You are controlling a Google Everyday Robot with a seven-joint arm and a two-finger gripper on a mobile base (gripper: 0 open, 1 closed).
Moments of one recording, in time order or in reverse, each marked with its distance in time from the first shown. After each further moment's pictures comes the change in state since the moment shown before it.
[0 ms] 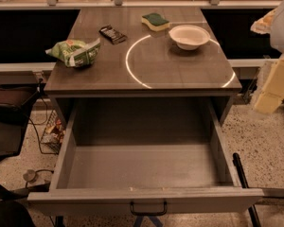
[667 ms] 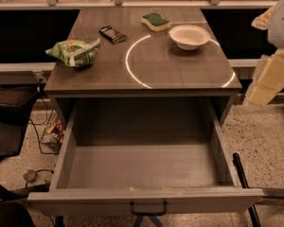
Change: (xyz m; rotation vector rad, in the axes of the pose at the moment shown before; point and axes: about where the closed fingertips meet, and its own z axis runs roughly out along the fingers) arm 0.003 -0.018 0.006 0.034 -0.016 0.045
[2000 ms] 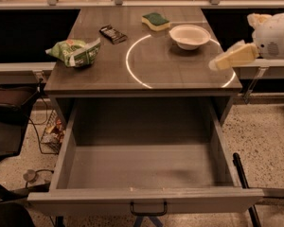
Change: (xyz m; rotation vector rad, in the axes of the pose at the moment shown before) arm -0.010 -0.137 0.092 0.223 -0.656 0.328
